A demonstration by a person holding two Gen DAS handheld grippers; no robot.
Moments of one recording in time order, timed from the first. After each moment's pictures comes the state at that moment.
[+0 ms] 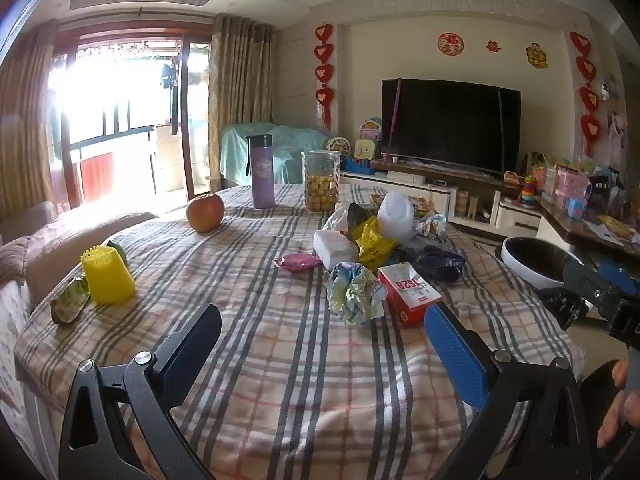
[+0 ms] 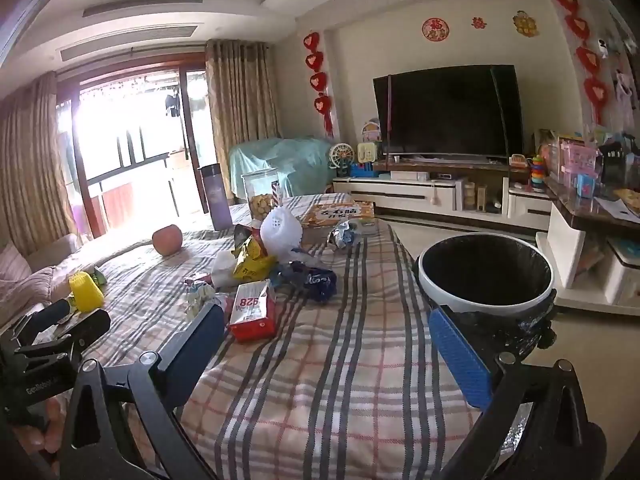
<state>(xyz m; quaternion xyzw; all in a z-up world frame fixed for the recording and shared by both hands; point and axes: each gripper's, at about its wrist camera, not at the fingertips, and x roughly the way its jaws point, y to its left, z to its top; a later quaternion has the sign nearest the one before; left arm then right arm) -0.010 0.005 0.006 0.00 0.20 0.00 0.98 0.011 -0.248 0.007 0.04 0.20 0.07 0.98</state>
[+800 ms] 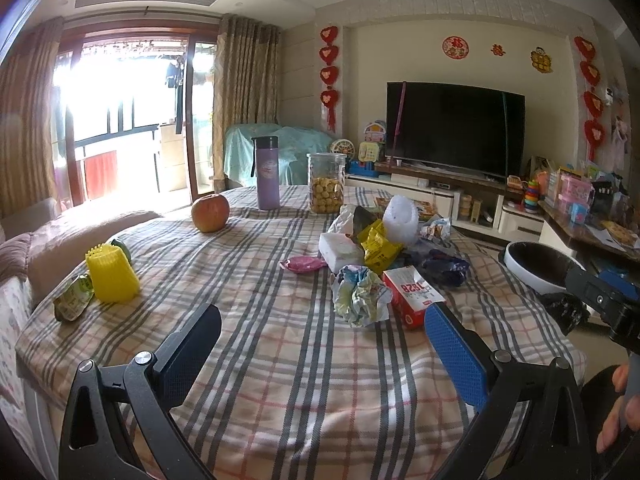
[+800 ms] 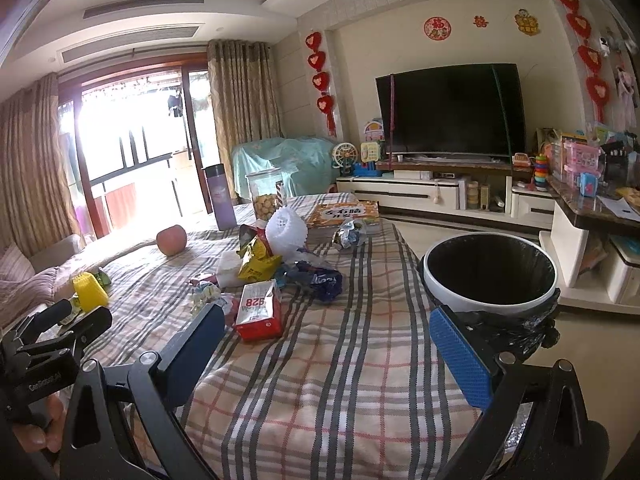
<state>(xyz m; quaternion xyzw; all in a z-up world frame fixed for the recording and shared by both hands) -0.011 0.008 0.006 -0.01 0.20 0.01 0.98 0.014 -0.245 0.005 0.04 0.20 0.07 0.98</state>
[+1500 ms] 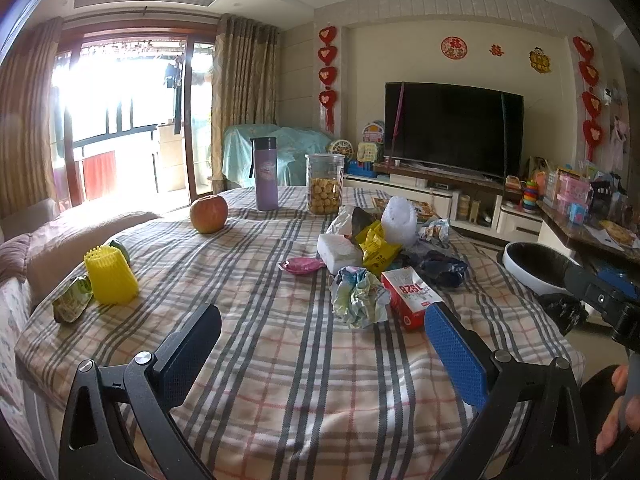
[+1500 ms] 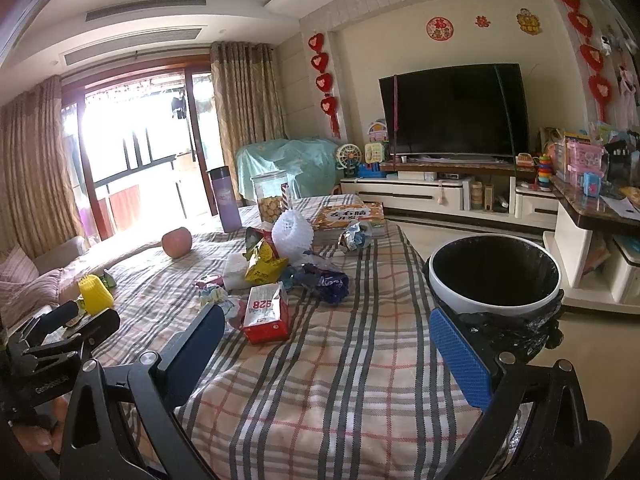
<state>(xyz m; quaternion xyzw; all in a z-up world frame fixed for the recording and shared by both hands) -0.011 0.009 0.007 -0.01 0.20 0.01 0.98 0.014 -0.240 0.007 0.05 0.20 0.08 0.98</state>
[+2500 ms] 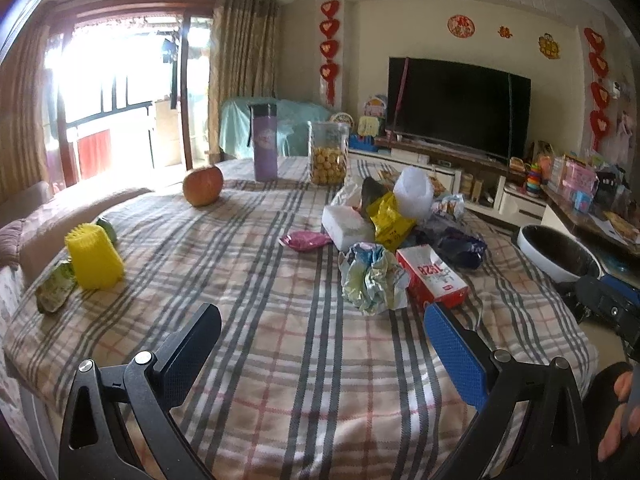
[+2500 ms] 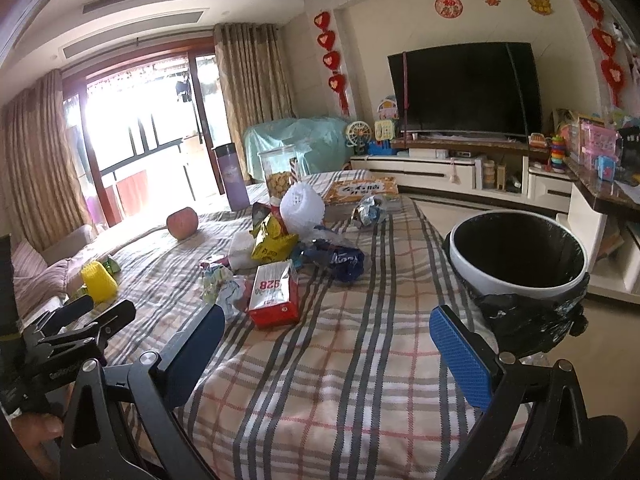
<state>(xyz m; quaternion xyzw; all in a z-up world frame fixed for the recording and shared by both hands) 0.037 0.024 -0.012 -0.02 0.26 -0.01 0.97 0.037 -0.234 -0.014 0.05 0.24 0.10 0.96</state>
